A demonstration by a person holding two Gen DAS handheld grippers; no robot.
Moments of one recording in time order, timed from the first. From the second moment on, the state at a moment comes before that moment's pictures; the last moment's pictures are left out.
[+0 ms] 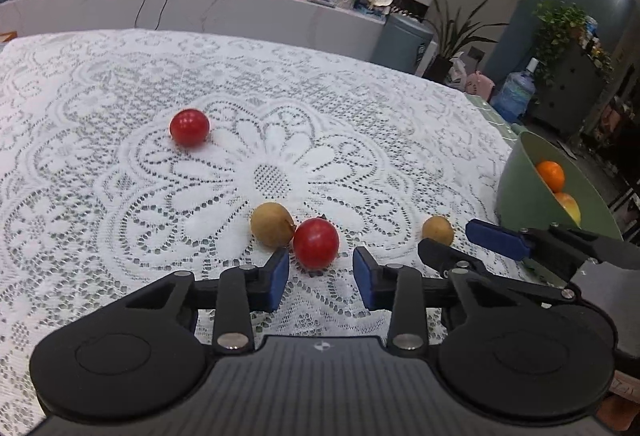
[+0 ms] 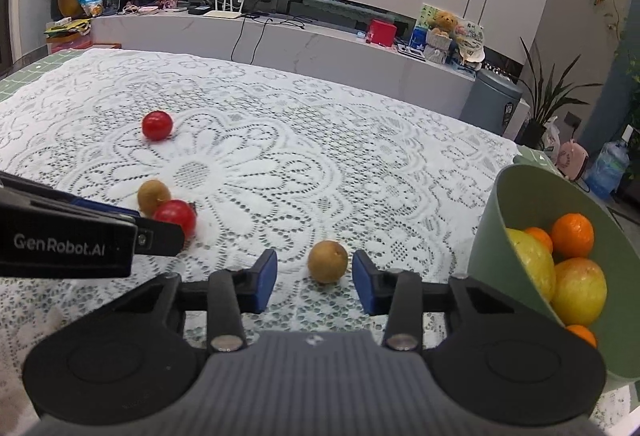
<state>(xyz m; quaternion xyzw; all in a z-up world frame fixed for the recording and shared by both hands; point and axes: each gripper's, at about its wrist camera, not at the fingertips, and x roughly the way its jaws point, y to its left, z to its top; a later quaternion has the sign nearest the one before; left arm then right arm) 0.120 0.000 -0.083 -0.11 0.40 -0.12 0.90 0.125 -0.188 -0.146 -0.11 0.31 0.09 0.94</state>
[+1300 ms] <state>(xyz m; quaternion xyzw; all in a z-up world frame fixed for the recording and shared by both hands) 0.107 -0.007 -0.065 -0.10 0.41 -0.11 0.90 0.097 -0.189 -0.142 -0.12 0.32 0.13 0.93</state>
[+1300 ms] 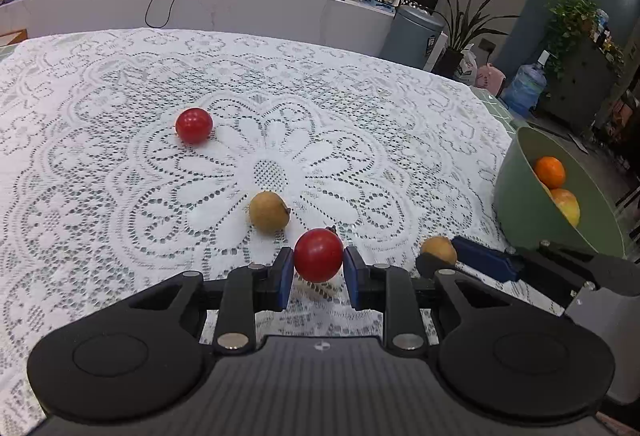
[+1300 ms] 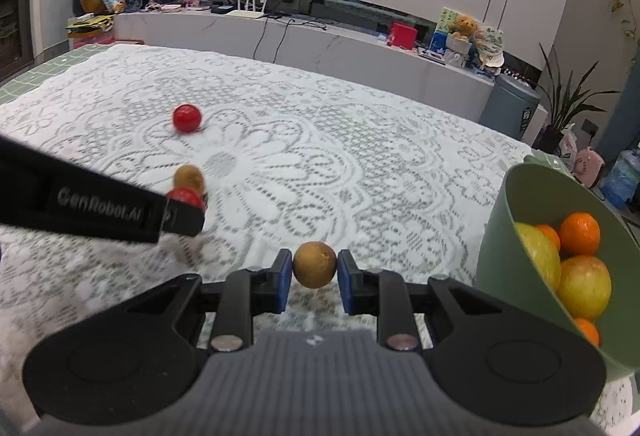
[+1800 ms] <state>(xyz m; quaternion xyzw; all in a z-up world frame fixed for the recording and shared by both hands) 0.078 -0.021 -0.031 -0.07 0.38 -0.13 0.92 0.053 -0.202 -0.117 -0.11 0.29 0.14 0.94</state>
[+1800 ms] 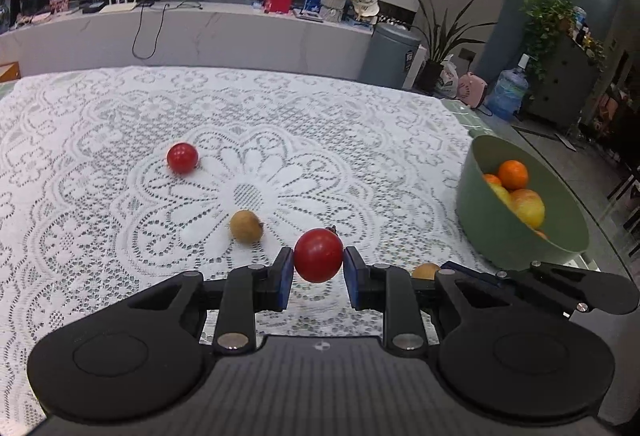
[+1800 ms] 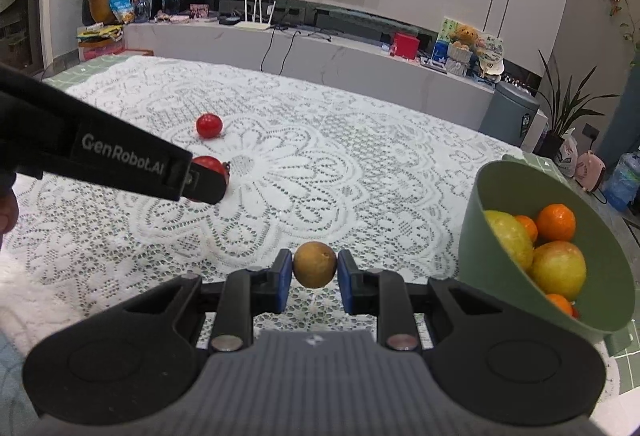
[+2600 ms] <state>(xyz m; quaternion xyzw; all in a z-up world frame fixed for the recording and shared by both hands) 0.067 -0.078 0.006 -0.04 0.34 -0.18 0.92 0.025 -0.264 -0.076 -0.05 0.24 0.10 0.96</state>
